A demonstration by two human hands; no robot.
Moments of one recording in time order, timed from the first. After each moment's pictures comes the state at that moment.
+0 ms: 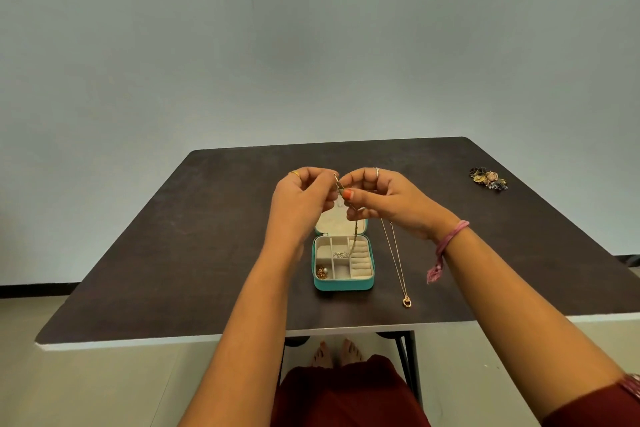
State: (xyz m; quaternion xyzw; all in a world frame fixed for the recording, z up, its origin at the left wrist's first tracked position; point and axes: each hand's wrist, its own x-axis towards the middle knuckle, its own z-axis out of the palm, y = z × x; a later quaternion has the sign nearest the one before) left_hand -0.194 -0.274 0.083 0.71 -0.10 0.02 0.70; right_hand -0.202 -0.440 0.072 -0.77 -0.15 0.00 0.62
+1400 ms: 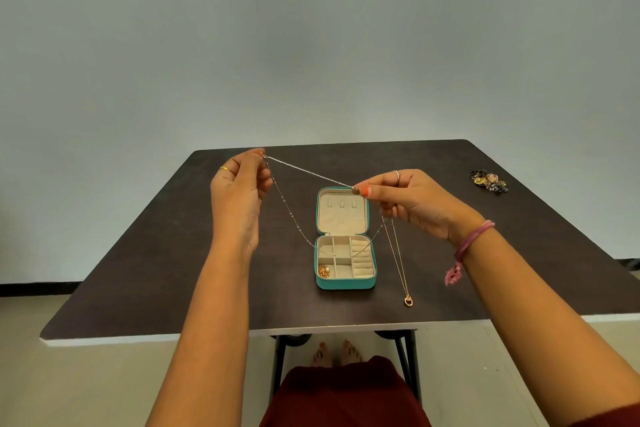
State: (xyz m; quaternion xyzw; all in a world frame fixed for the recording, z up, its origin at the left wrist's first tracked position) left_hand -0.173 -0.221 0.089 0.53 -0.04 0.12 0.84; right_hand -0.222 -0.448 0.088 -0.75 -0.06 0.02 0.66
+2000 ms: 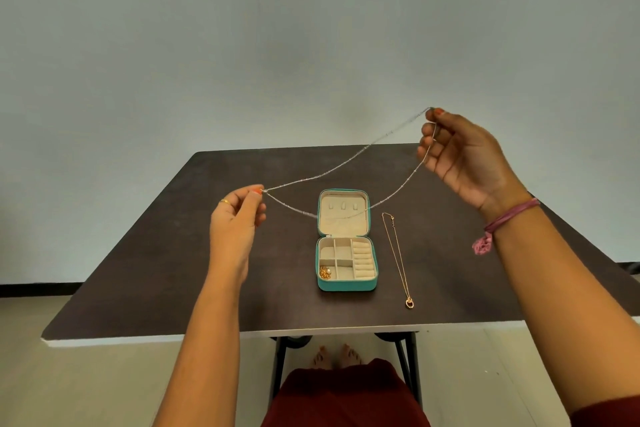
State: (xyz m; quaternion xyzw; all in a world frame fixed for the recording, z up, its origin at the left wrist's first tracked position) left_hand -0.161 -0.200 0.035 0.64 -0.01 0.12 0.76; right_hand -0.218 -0.484 0.129 -0.51 -0.05 -0.14 0.84
